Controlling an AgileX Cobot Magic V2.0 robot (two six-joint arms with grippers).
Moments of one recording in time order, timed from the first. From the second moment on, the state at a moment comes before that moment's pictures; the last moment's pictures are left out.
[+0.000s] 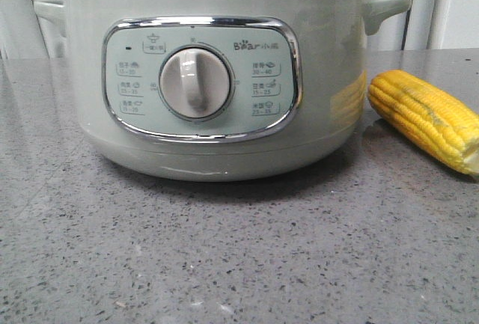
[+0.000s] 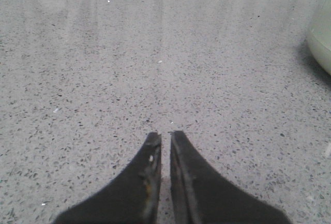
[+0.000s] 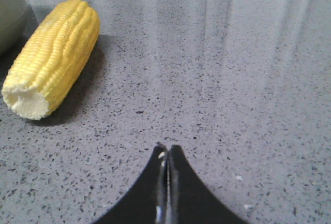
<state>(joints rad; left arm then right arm) -0.05 0.00 0.00 -0.08 0.33 -0.08 -0.06 -0.01 0.01 0.06 0.32 -0.09</state>
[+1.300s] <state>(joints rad) -0.05 0.00 0.00 -0.08 0.23 -0.08 -0.06 -0.01 0.01 0.06 0.23 -0.09</state>
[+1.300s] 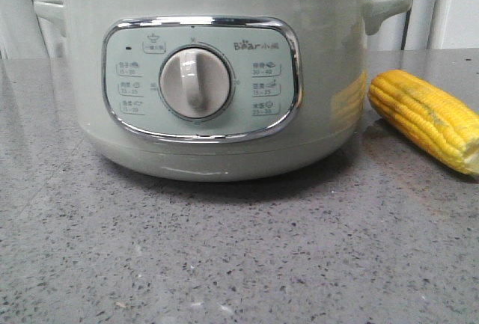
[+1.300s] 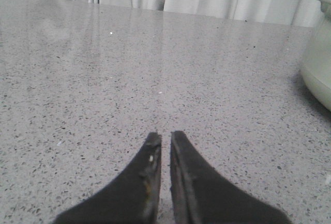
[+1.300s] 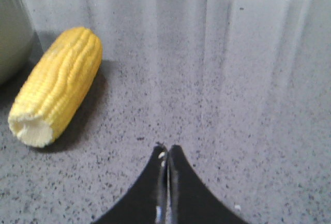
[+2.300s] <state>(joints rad) -0.05 0.05 -0.20 0.00 0.12 -0.08 -0.05 0.01 -0.11 0.12 0.26 -0.09</state>
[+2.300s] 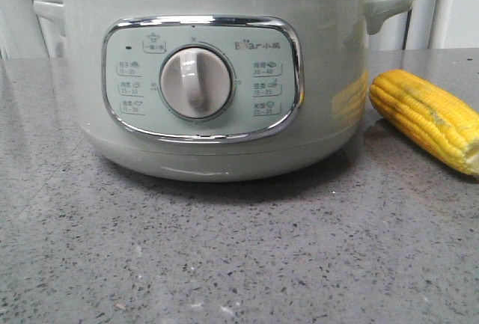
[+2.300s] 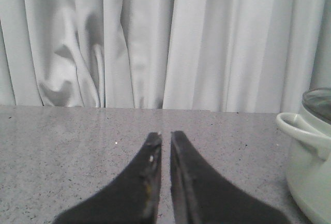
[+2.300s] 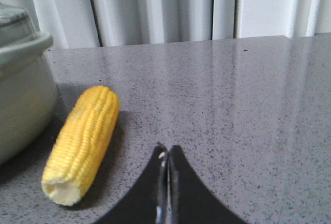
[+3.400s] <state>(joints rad) -0.08 0.38 -0.37 -0.09 -0.08 -0.08 -0.05 0.43 -0.41 0.15 0.40 -0.09</state>
